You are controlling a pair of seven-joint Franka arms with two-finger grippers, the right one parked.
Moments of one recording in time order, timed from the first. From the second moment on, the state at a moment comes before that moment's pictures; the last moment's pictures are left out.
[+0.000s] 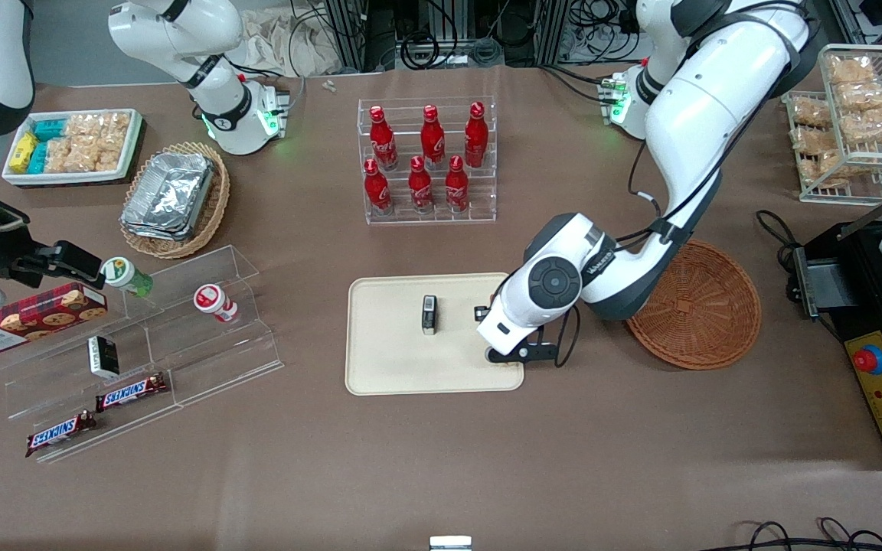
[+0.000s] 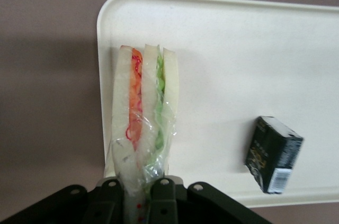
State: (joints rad) arm -0.12 0.80 -0.60 -1.48 0.26 2.11 -0.78
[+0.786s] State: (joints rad) arm -0.18 0.83 -0.57 -1.45 0.35 2.14 -0.89
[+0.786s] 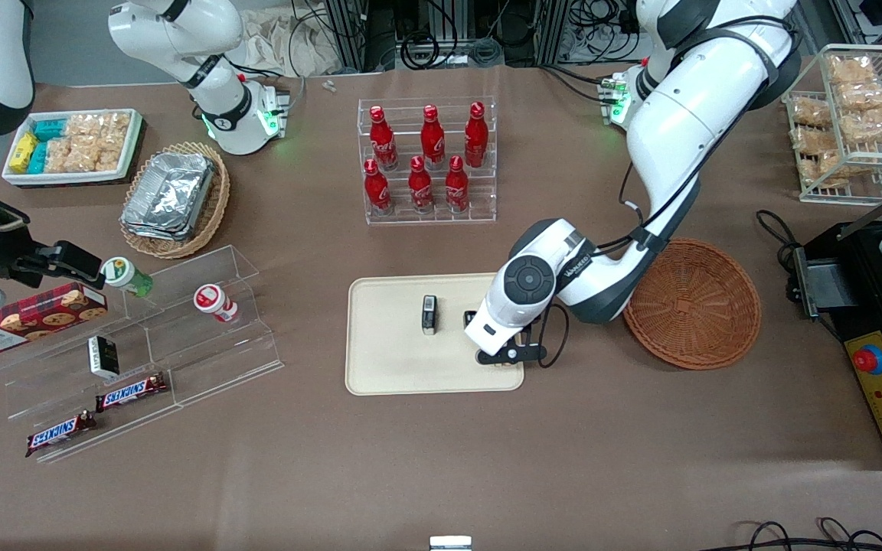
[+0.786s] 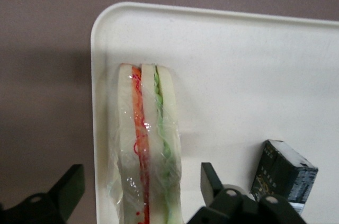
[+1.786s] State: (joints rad) arm 0.10 0.26 -0.53 -1.49 0.15 1.75 -0.79
